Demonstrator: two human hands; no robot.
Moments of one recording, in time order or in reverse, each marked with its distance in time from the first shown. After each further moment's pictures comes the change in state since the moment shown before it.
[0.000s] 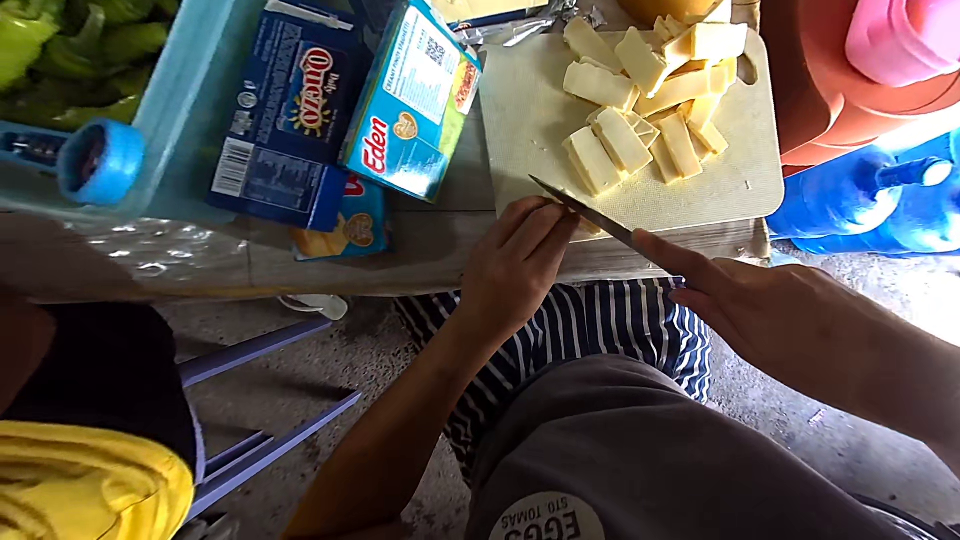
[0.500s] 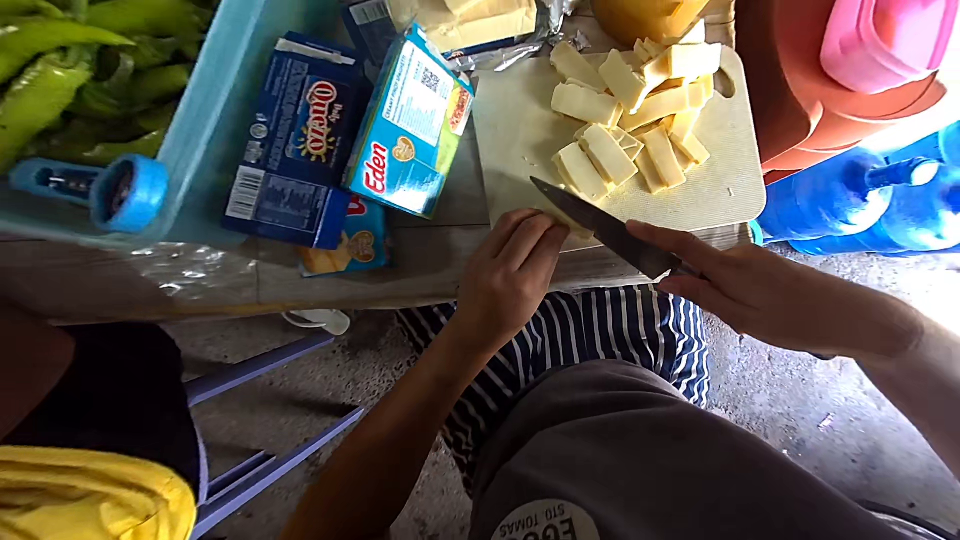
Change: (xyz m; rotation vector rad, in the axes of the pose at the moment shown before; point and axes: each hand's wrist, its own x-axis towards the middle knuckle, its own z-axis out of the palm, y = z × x) left_hand 0.002 0.000 -0.001 0.011 -0.031 0.003; right_hand 0.008 0.032 0.003 0.400 -0.141 0.047
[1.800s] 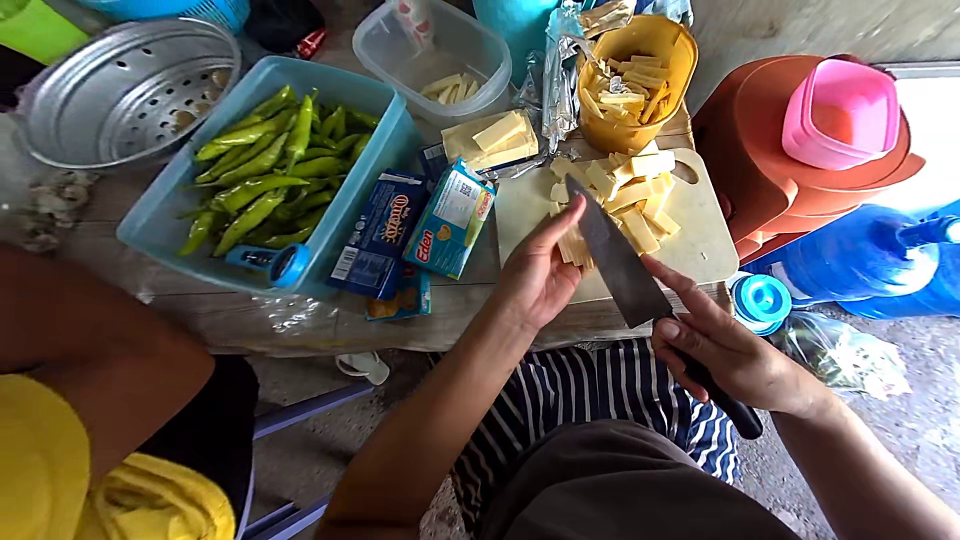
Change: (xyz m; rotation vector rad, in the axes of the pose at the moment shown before) left_hand 0.107 0.036 -0.015 -1.594 0.008 -1.253; right_hand -0.007 0.012 0.033 1.021 0.131 -0.180
